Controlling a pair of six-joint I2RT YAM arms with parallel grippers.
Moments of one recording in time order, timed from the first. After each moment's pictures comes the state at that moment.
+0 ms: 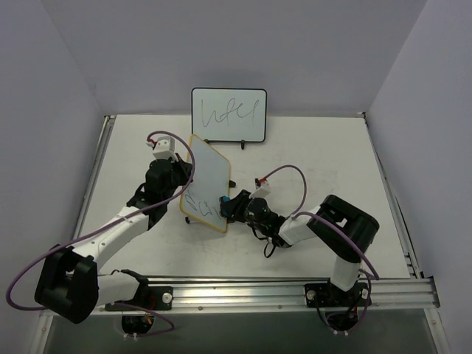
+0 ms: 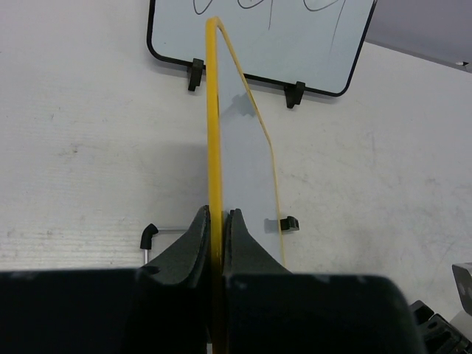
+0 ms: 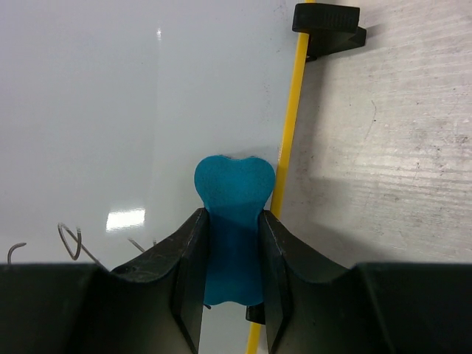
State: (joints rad) left arm -0.46 1.24 0.72 0.22 -0.21 -0.48; right arm 0.89 1.78 0.55 0.86 0.21 1.02
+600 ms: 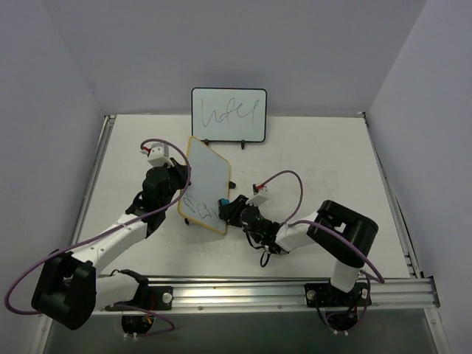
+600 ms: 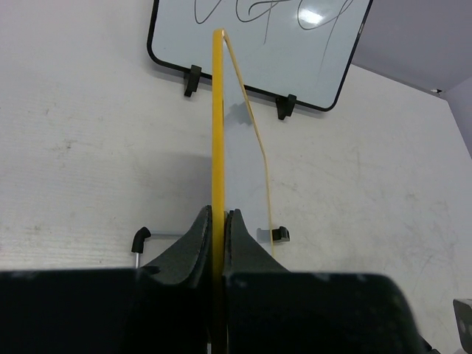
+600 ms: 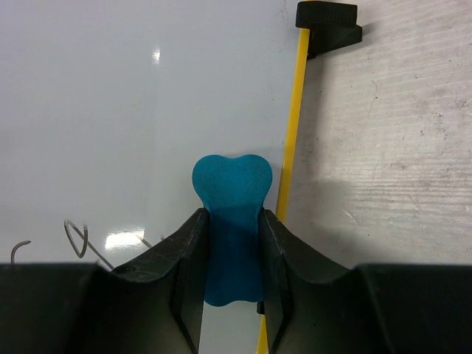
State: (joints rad) left arm -0.46 1.20 0.61 0.35 -0.24 -0.54; right arm 1.00 1.76 0.55 0.83 0.43 1.04
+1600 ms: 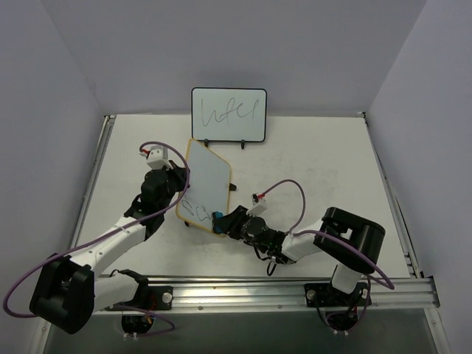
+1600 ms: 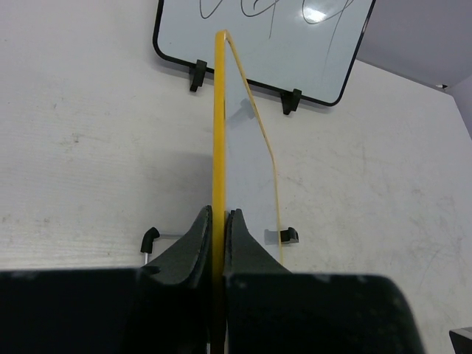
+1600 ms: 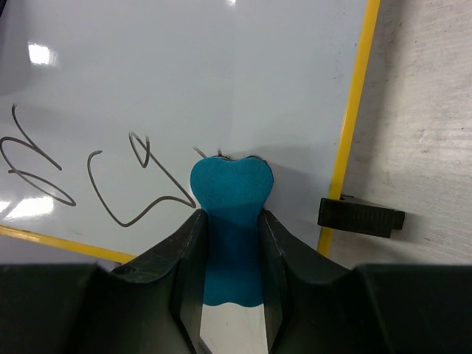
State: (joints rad) left arm -0.46 1.17 0.58 0.35 -0.24 -0.54; right arm 1.08 1.70 0.44 0.92 0.31 1.19
